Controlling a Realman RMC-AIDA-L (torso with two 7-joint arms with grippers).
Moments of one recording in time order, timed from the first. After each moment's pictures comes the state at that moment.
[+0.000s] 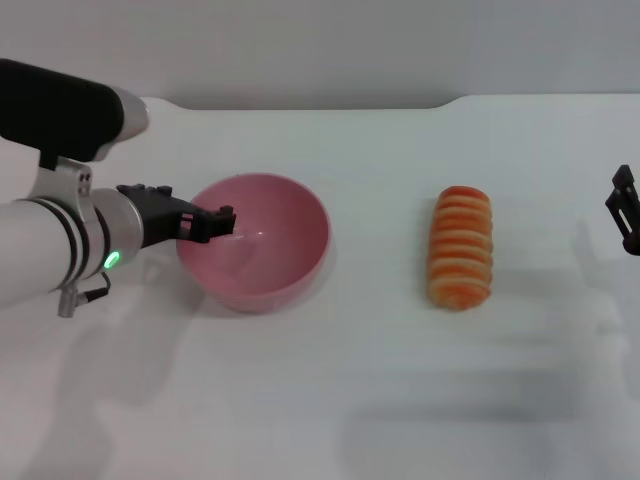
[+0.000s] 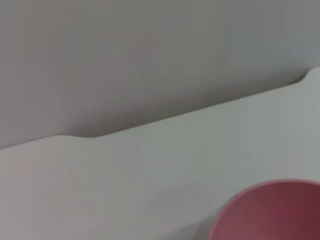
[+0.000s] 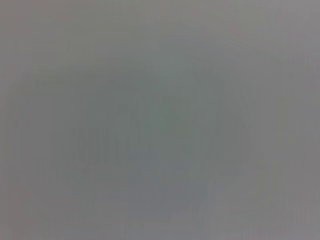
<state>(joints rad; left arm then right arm) -0.20 -2.06 1.83 1.49 -0.31 -0.72 0.02 0.11 2.08 -2.26 -0.57 0.84 -1.09 -0.11</state>
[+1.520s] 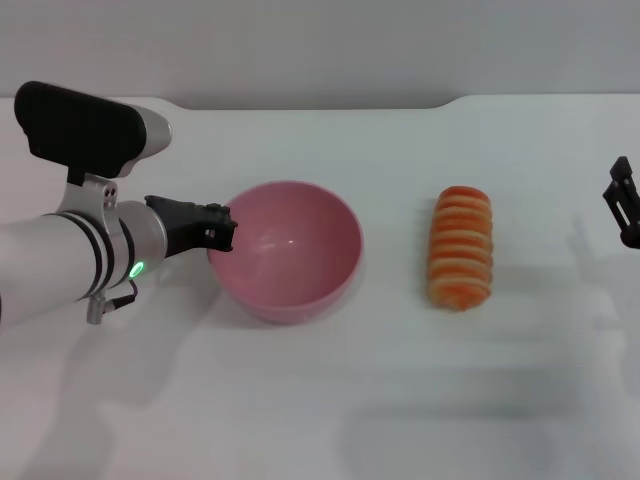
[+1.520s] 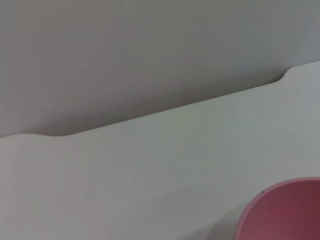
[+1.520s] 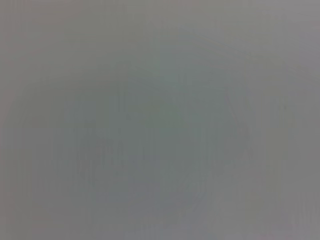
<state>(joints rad) -0.25 -2.06 1.86 1.35 -0.41 -0.58 0.07 0.11 2.08 -2.26 -0.59 0.83 -1.10 -0.11</state>
